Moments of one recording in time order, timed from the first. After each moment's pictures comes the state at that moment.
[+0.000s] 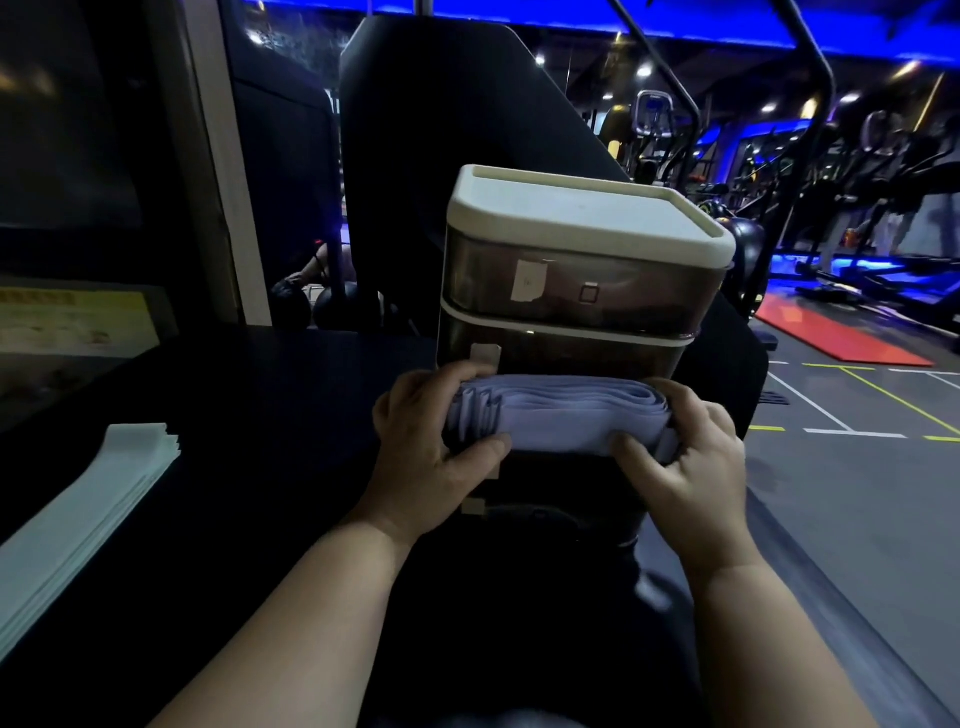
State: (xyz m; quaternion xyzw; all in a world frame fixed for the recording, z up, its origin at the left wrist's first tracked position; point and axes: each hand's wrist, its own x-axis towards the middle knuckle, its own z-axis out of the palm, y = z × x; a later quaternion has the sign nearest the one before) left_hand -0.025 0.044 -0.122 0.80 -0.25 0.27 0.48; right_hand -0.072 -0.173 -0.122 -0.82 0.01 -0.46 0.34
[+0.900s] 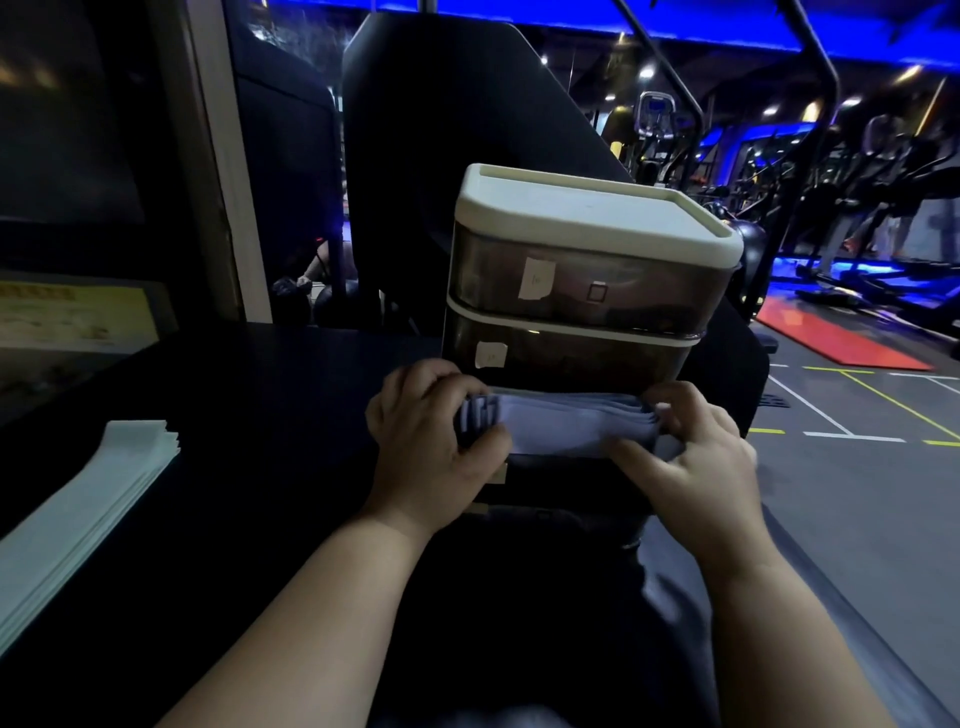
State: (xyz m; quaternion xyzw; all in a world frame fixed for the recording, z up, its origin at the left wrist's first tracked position) left_hand -0.017 0.037 -0.121 0.83 -0.20 0.33 0.39; right_hand -0.076 -0.173 -0.113 -0.86 0.05 -0.39 0.31
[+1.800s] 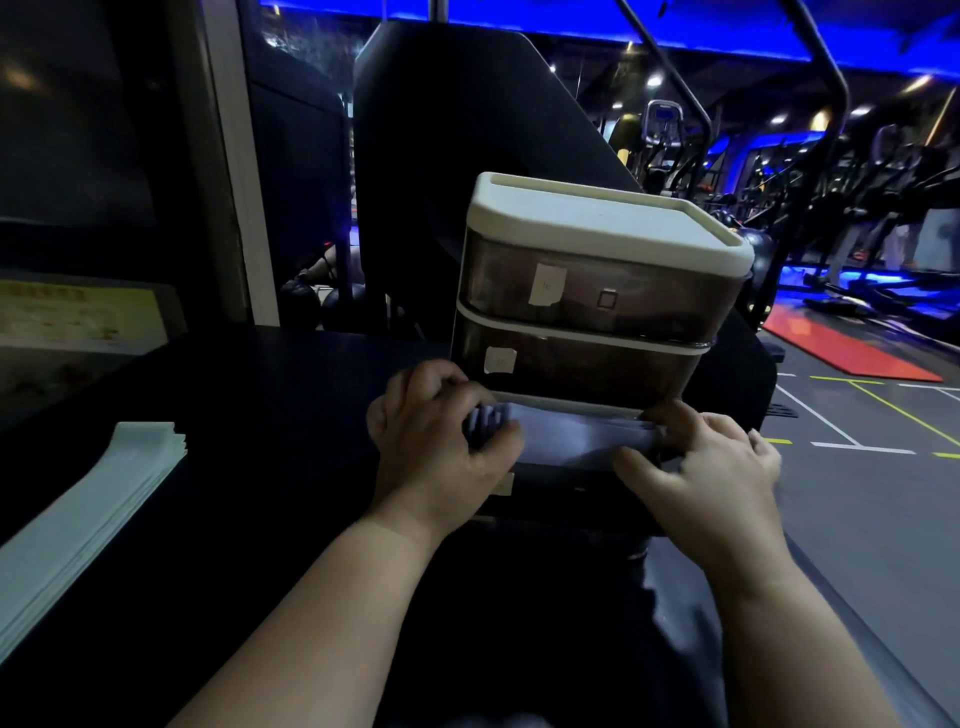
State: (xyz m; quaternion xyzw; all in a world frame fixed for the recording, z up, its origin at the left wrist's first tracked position) left_hand -0.022 0.035 -0.114 0.84 -0.17 0.36 0.36; right_hand -0.082 -0.167 -0.102 -0.92 0.07 -0.33 0.21
